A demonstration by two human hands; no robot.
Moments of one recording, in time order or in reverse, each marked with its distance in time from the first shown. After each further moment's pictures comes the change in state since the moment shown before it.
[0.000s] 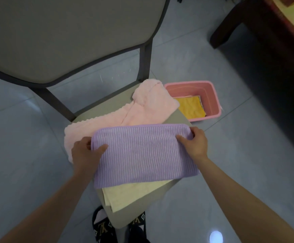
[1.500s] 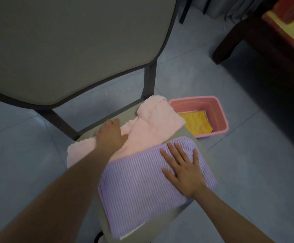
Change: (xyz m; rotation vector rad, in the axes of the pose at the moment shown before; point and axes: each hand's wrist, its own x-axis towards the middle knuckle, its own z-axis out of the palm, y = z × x) left_hand 0.089 0.083 0.039 0.614 -0.253 0.204; right_hand -0.028 0.001 0.030 -0.671 -0.299 -0.656
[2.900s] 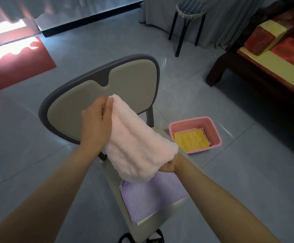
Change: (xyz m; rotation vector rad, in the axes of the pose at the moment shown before) left_hand -0.177 0.073 -0.289 -0.515 0.686 0.286; right_hand 0.008 -0.104 -0.253 1.924 -0.470 0.354
